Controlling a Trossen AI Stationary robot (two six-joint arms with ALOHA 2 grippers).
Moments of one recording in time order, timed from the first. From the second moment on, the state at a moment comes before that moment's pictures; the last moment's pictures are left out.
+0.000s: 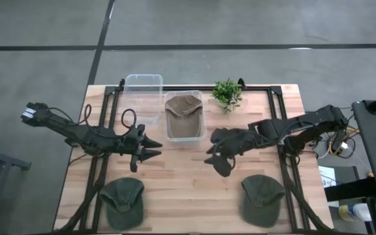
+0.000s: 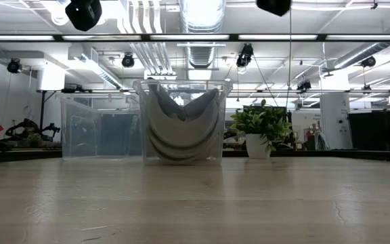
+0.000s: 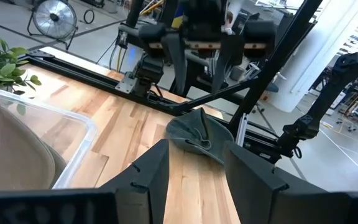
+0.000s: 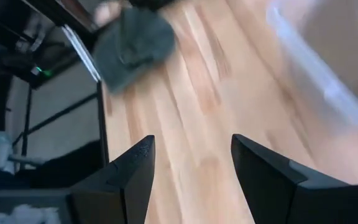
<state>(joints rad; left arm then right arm) -0.36 0.83 0.63 0.12 -0.31 -0.45 0.25 1.44 1.35 -0.61 0.05 0.69</state>
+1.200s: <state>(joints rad) -0.36 0.83 0.63 0.13 -0.31 -0.42 0.55 1.44 1.30 -0.96 0.02 1.38</state>
